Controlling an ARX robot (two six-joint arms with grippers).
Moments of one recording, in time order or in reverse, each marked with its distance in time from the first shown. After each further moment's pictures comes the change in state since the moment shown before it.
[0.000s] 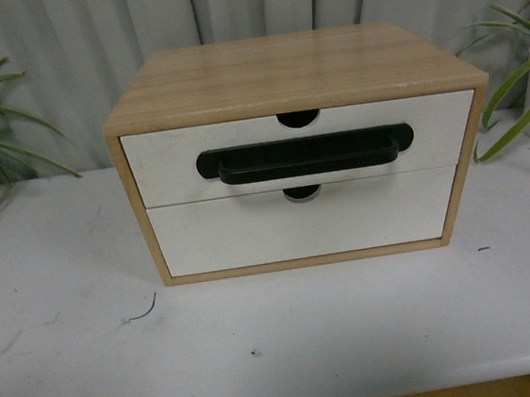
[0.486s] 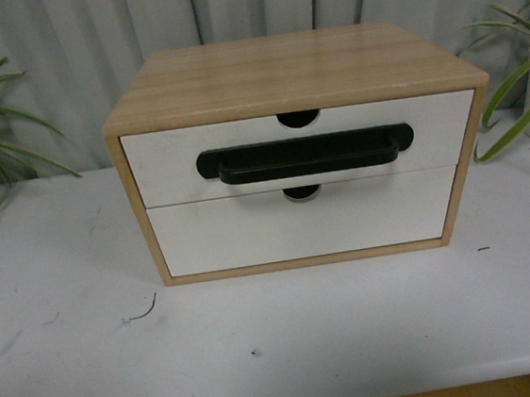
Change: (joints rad) left arm 0.000 0.000 0.000 0.000 0.000 0.000; right arm 0.000 0.000 0.000 0.000 0.000 0.002
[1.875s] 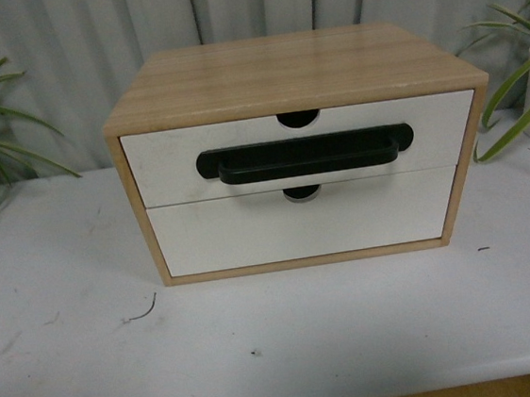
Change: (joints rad) left arm 0.000 0.000 0.000 0.000 0.000 0.000; right arm 0.000 0.000 0.000 0.000 0.000 0.000
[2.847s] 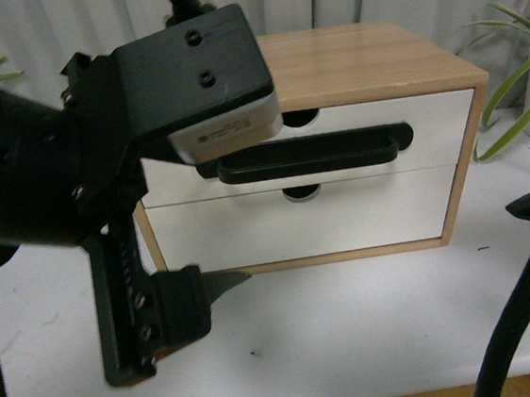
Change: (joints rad) left arm -0.381 1.503 0.853 -0.058 0.293 0.992; right arm 0.142 1.452 0.907 -0.295 -0.297 -0.682
